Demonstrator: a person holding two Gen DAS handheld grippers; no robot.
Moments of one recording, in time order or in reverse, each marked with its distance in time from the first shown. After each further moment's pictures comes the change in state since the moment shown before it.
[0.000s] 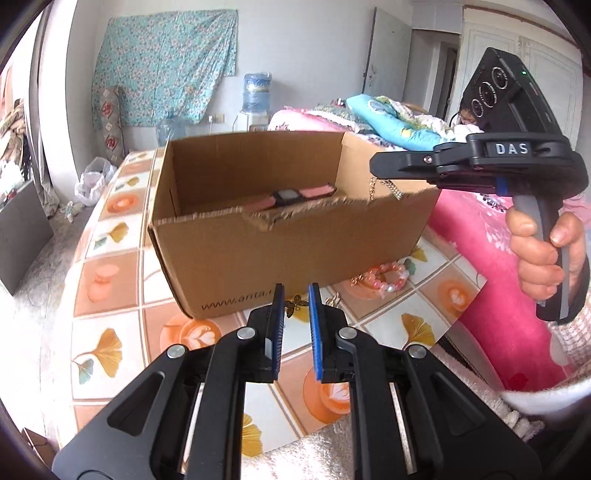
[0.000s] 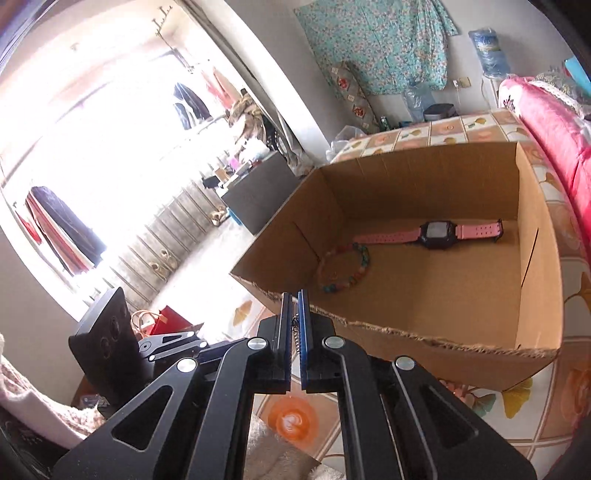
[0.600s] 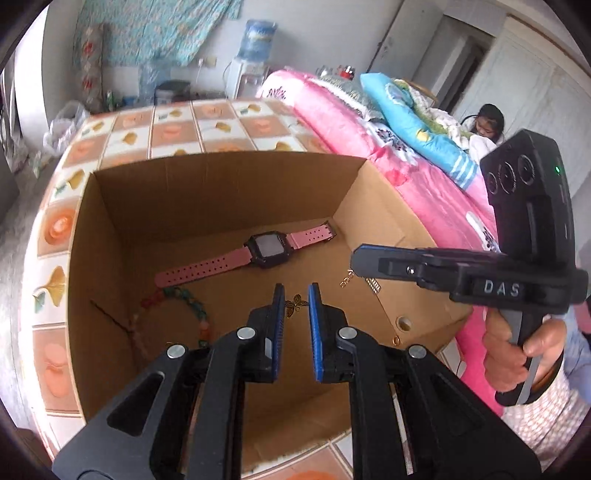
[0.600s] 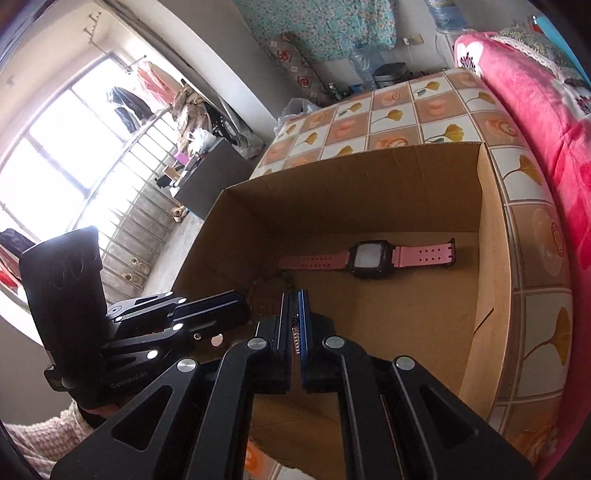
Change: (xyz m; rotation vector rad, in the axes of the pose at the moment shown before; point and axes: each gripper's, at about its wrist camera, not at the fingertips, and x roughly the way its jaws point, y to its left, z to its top) left arm 0.135 0.035 0.134 -0.198 0.275 -0.134; right arm 0.052 -0.098 0.070 0.184 0.166 -0.130
